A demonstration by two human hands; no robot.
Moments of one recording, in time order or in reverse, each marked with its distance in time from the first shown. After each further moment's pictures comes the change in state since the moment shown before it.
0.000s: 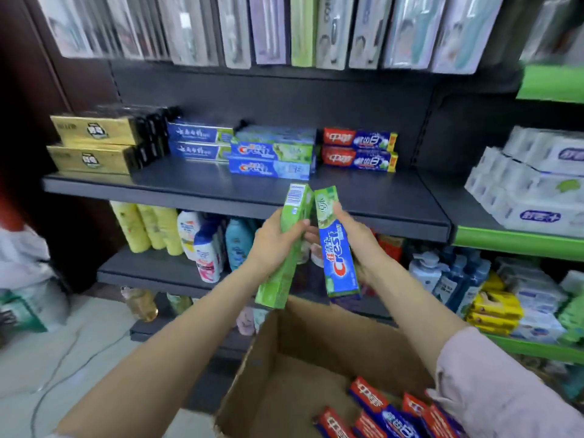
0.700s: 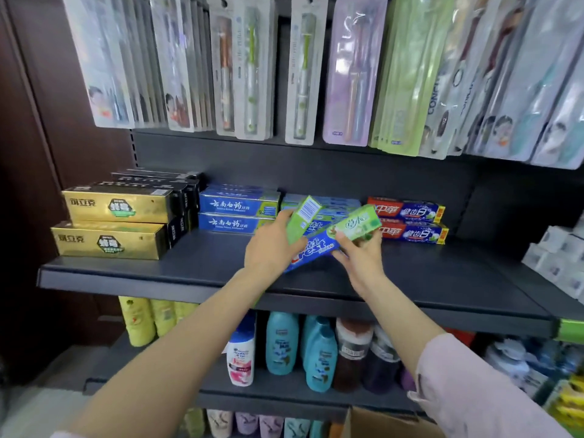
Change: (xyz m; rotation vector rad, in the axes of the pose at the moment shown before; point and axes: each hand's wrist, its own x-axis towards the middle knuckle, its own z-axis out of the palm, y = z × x) left_hand 0.178 -0.019 -0.157 0.498 0.104 0.209; right_hand 0.169 -0.035 0.145 0.128 0.289 -0.473
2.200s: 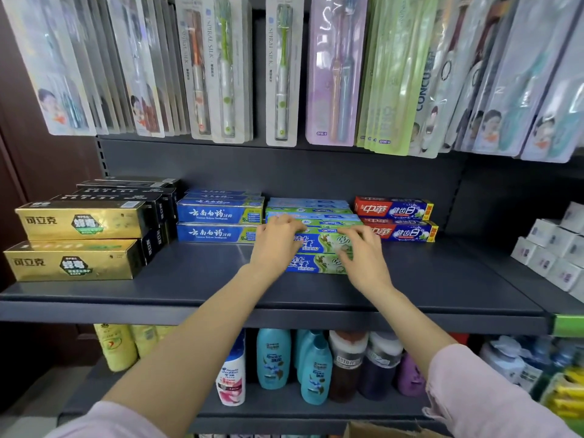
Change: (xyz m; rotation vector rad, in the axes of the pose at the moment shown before) left_hand 0.049 0.001 0.034 0.219 -0.060 0.313; right_hand 0.024 -0.001 -0.030 -1.348 -0.021 -0.473
